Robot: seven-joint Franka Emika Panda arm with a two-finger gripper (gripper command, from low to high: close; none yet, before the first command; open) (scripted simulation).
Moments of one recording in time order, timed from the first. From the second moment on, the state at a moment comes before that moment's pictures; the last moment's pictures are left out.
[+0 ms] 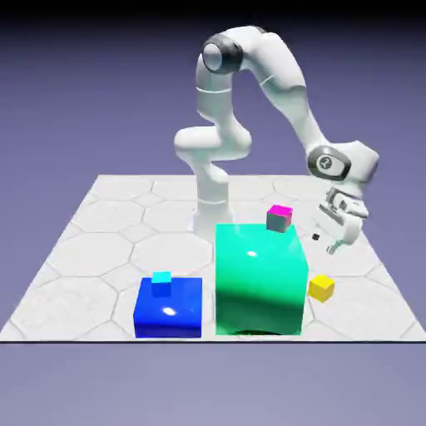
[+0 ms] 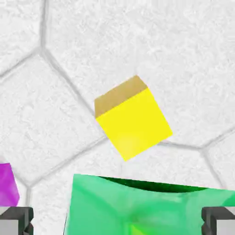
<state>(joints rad) 0.13 0.26 0.79 -2.35 -0.77 2.16 0.32</state>
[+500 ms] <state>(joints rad) 0.18 0.65 0.79 -2.24 -1.31 1.87 0.35</state>
